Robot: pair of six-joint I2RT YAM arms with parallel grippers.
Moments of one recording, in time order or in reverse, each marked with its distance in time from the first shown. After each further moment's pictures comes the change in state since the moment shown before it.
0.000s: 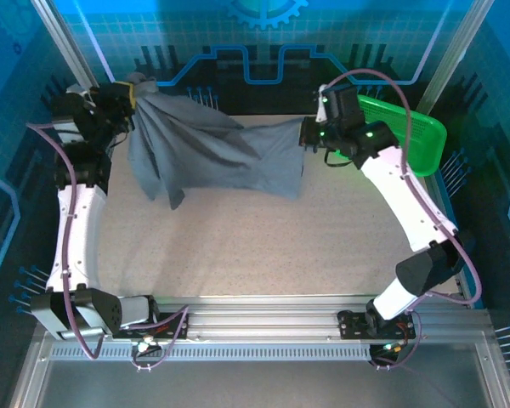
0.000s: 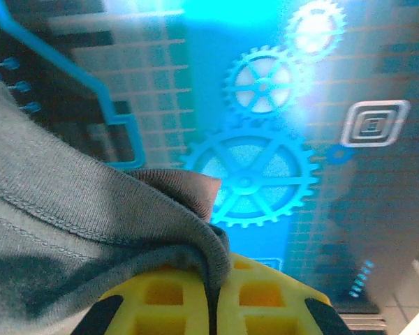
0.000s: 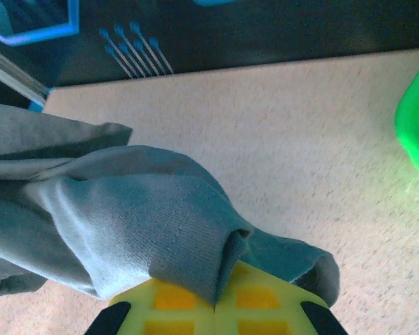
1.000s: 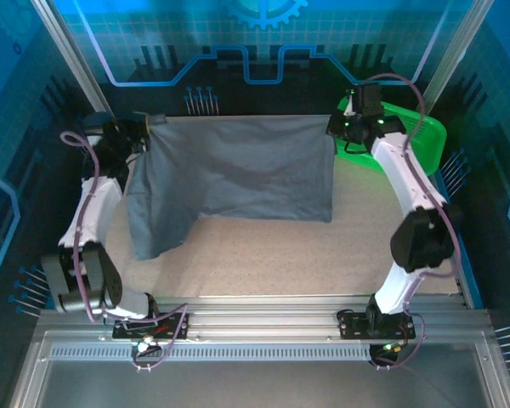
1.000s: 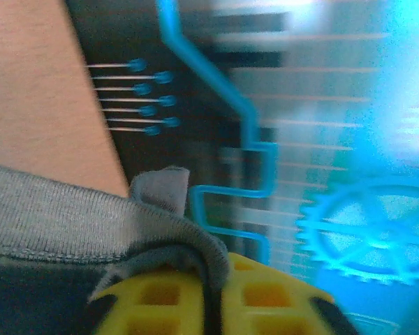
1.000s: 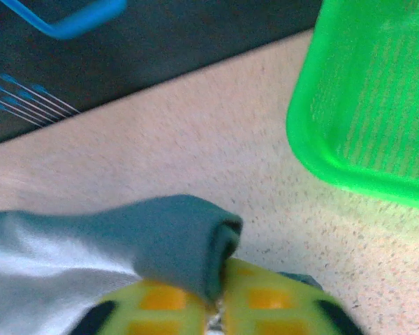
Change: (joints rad) left arm 0.008 0.206 -0.254 0.144 -0.011 0.054; right arm -0.259 0.220 -0.065 0.141 -0.103 0.056
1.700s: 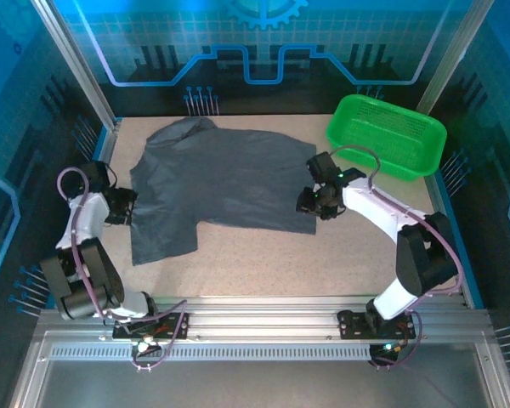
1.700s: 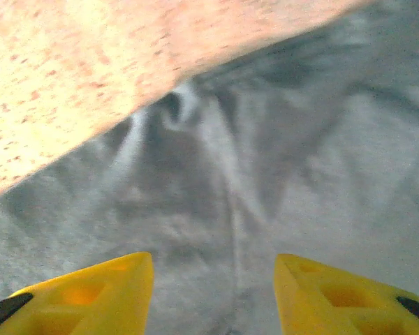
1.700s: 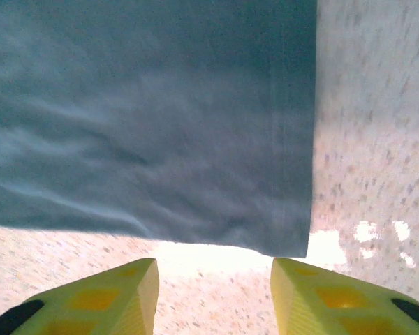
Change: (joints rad) left arm 0.215 -0.041 -0.206 -0.730 -0.142 0.409; right arm 0.281 -0.204 -0.624 -0.059 -0.001 0.212
